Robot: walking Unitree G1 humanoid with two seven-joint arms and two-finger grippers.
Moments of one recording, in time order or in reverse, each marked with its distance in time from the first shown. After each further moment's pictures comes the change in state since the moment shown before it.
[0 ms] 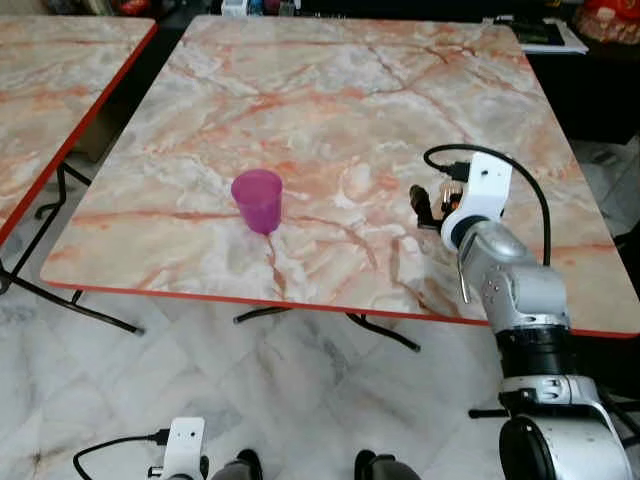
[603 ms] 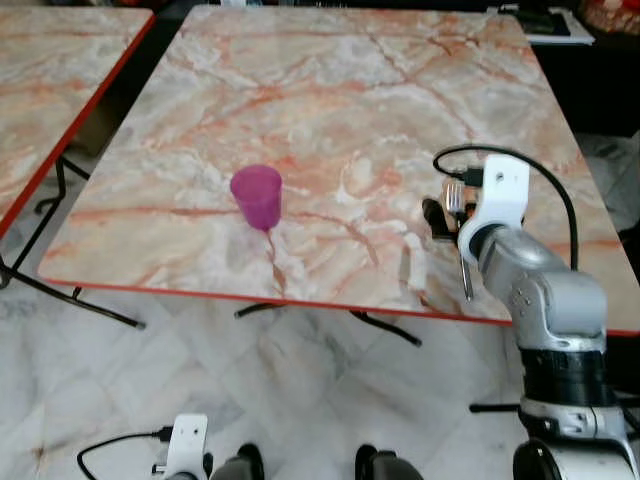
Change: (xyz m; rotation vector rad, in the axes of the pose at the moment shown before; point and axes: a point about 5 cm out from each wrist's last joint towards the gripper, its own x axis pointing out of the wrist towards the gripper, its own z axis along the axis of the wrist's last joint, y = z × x) left arm 0.000 -0.005 0.002 0.001 -0.005 -0.036; right arm -0.032 -0.014 -0.014 0.002 0.163 -0.051
